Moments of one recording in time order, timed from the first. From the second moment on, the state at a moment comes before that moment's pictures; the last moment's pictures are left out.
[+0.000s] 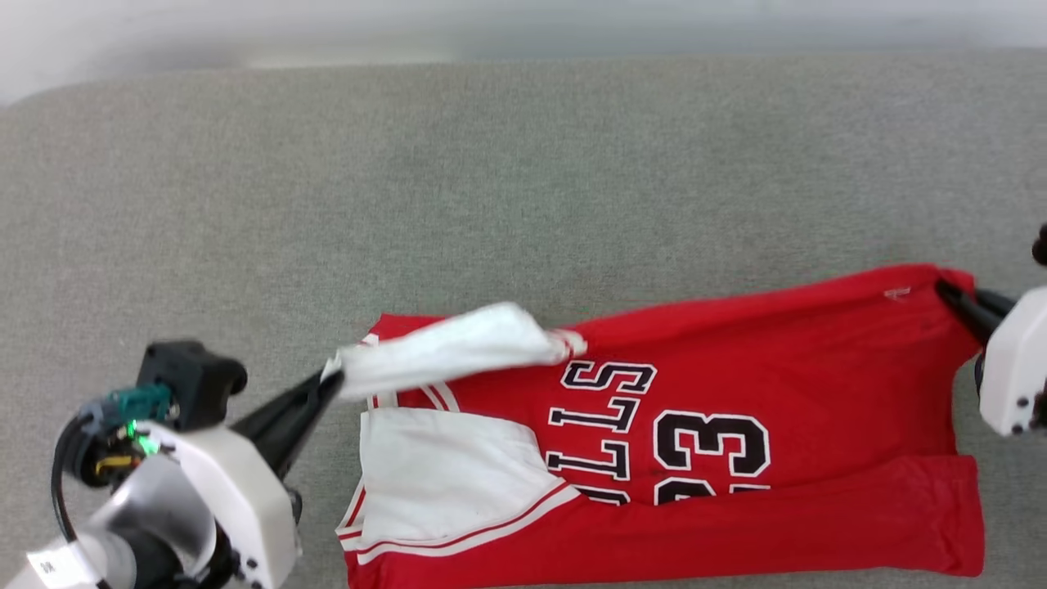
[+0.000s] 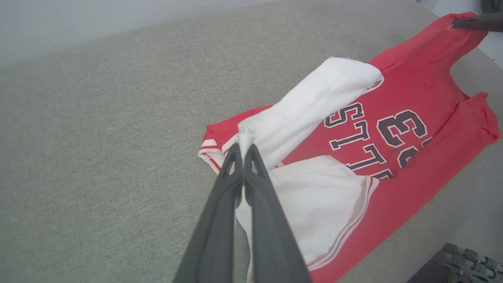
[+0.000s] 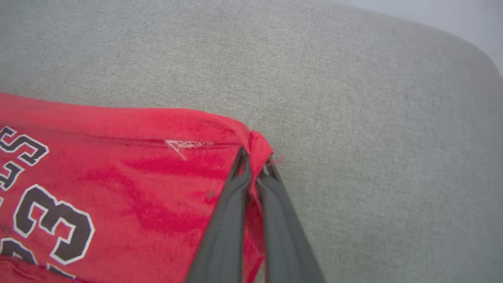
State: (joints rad) left arm -0.16 0.75 -0.39 -0.37 -0.76 0.07 0.36; right arm -0.46 -0.67 0.31 0.25 0.65 0.13 0.44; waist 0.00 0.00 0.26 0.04
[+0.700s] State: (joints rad) left arm 0.04 0.74 -0.50 -0.19 -0.77 0.06 0.38; right arm -0.10 -0.65 0.31 0.12 0.56 0.13 0.42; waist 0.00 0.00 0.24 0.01
